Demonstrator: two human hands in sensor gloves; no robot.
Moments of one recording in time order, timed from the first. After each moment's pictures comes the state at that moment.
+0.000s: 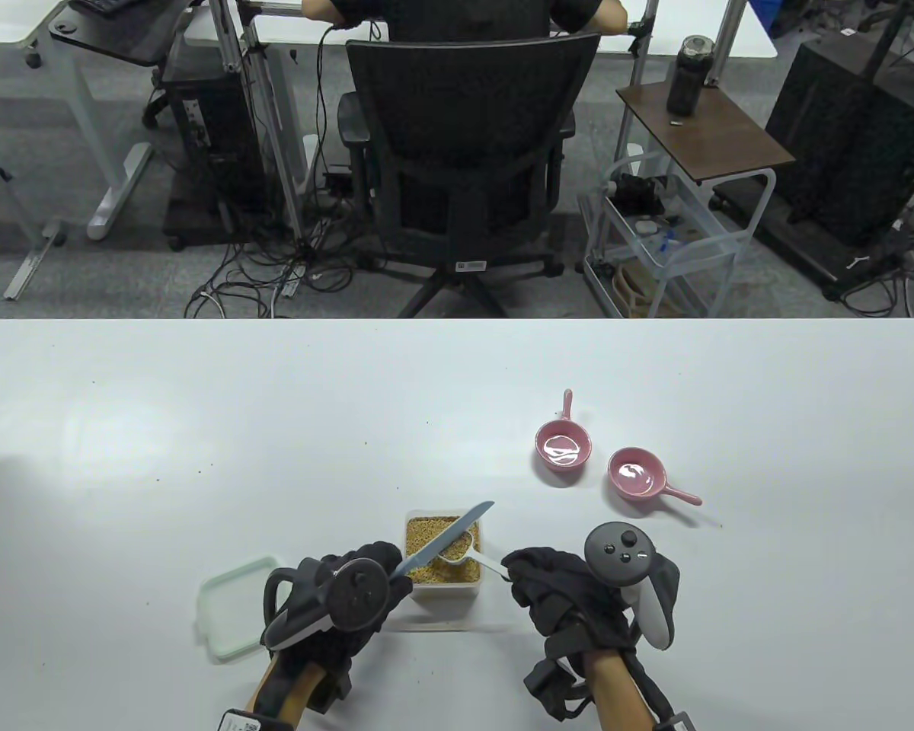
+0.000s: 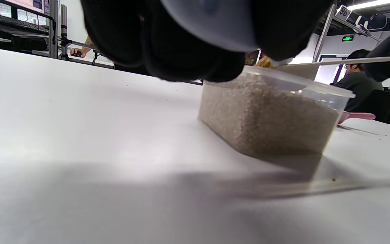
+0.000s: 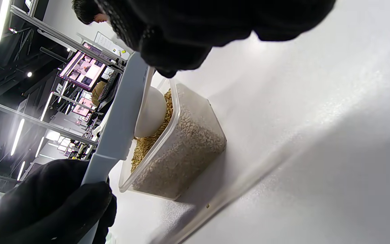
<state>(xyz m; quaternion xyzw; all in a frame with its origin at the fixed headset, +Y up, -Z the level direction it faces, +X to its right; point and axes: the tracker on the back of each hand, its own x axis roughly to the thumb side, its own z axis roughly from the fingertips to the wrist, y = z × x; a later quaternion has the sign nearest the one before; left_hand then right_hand) -0.156 -0.737 -0.276 -0.04 -0.18 0.10 0.98 0.138 -0.742 -0.283 -0.03 0.16 0.87 0.46</state>
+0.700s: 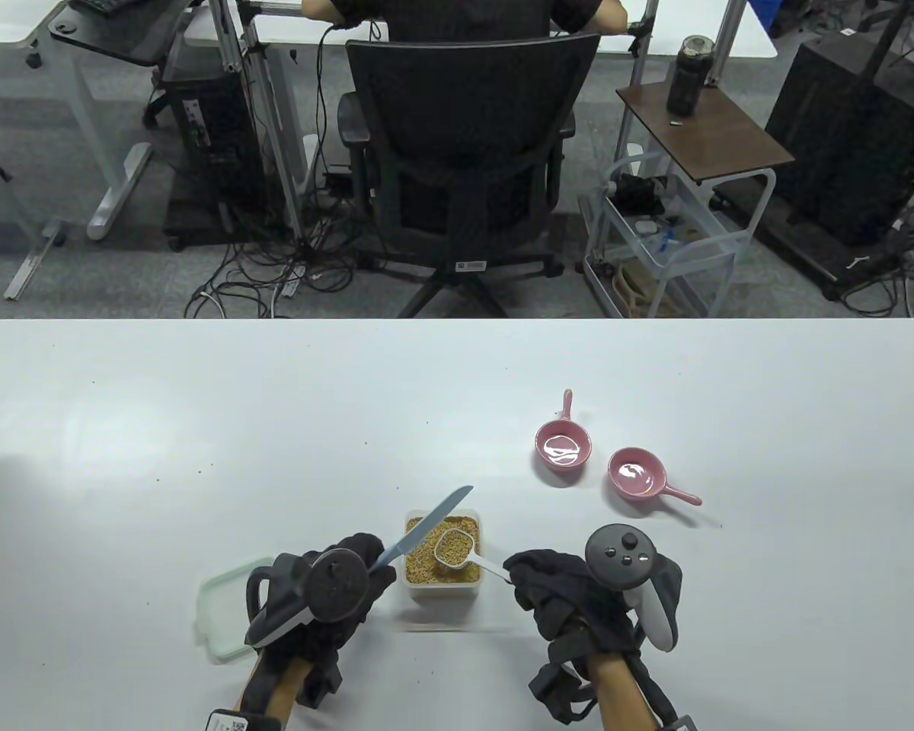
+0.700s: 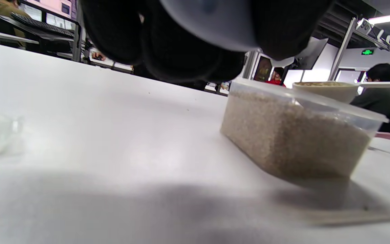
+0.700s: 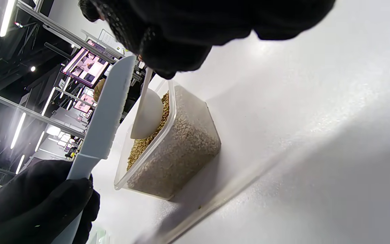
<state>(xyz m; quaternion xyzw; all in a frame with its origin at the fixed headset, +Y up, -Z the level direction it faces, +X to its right) -0.176 -0.732 -0.279 -0.02 -0.14 0.12 0.98 0.142 -0.739 -0.280 -0.02 0.15 0.88 0.45</state>
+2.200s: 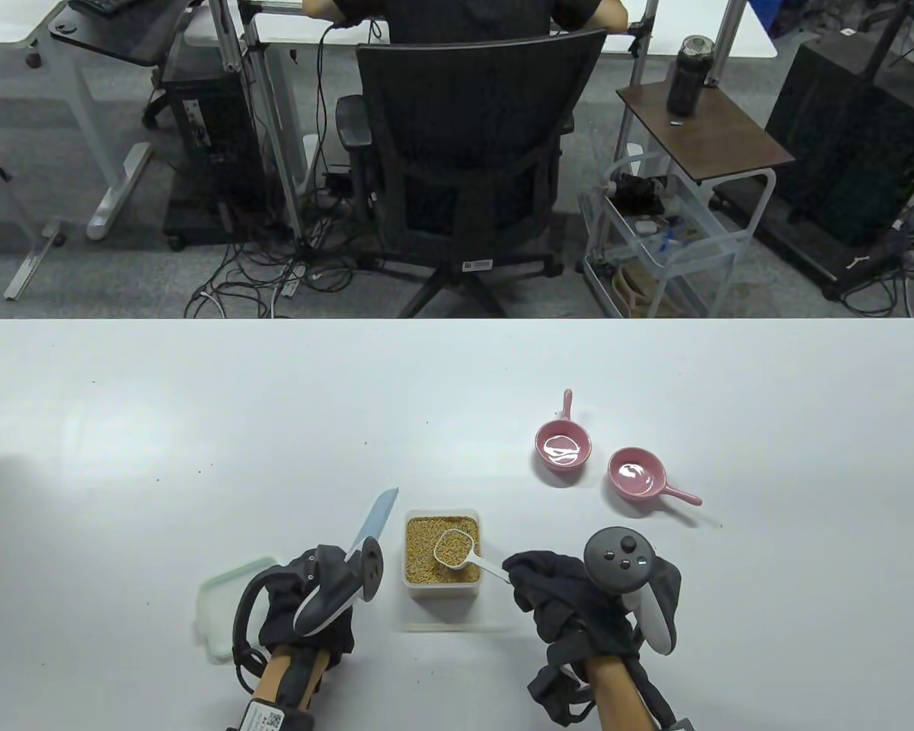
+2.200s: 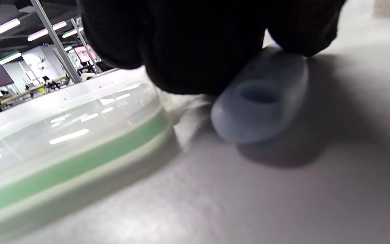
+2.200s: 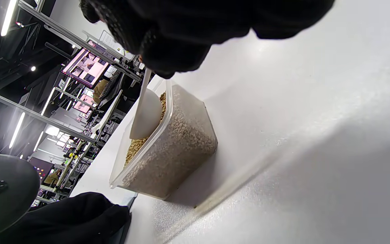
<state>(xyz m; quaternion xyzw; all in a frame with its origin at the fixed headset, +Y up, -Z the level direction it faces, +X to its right) -0.168 -0.766 -0.296 -0.11 0.05 -0.15 0.98 0.139 -0.739 -0.277 -0.02 0.15 0.89 0.44</state>
